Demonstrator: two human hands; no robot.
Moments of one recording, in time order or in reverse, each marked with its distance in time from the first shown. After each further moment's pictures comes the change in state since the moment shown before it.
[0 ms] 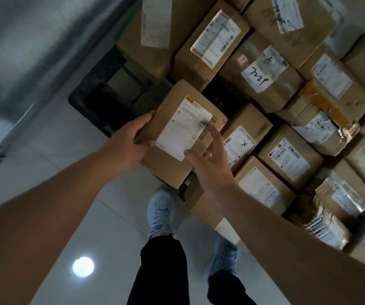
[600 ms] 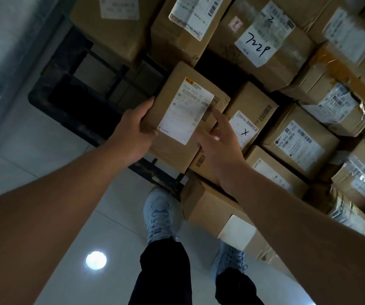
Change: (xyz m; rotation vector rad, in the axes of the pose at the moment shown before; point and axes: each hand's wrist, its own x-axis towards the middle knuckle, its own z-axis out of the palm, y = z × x) left_hand 0.076 -0.006 0.050 0.052 0.012 -0.018; right_hand 0.079 0.036 -0.029 0.008 0.086 0.053
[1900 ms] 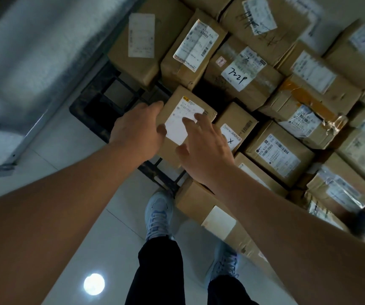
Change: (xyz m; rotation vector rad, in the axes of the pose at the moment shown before) left_hand -0.081 0.091 -0.001 0.653 0.318 0.169; right_hand -0.070 -0.048 -0.019 -1.049 -0.050 -0.545
